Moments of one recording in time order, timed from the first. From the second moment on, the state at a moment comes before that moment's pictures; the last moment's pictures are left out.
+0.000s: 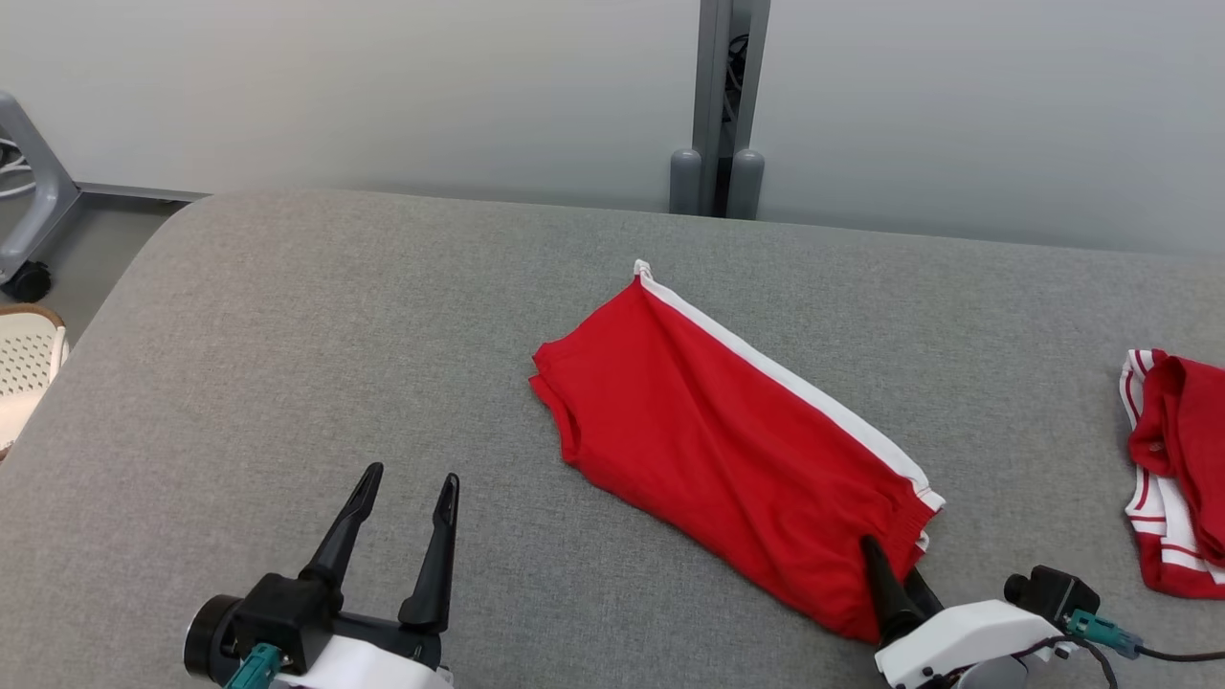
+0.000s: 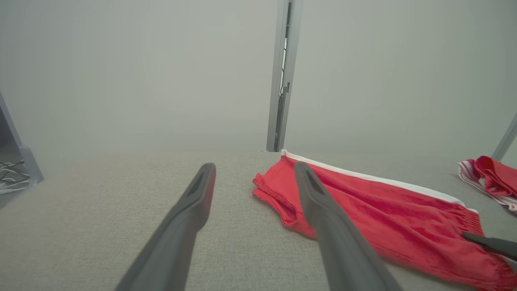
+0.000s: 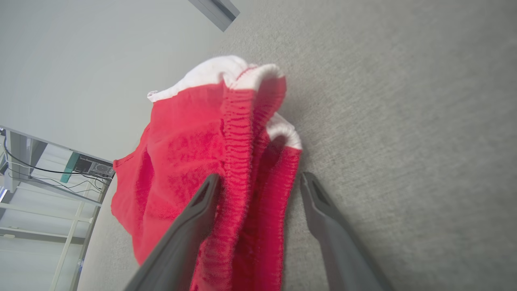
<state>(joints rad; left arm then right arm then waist) 0.02 0.05 -0.13 0.14 -0.17 -0.10 -0.26 -0.28 -0.06 0.45 0.83 1.14 0.13 -0.27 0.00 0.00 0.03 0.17</state>
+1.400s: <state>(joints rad) -0.04 0.05 -0.16 0.14 -0.20 -0.09 -0.26 -0.61 -0.40 0.76 0.95 1.09 0.13 -0.16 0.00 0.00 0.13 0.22</state>
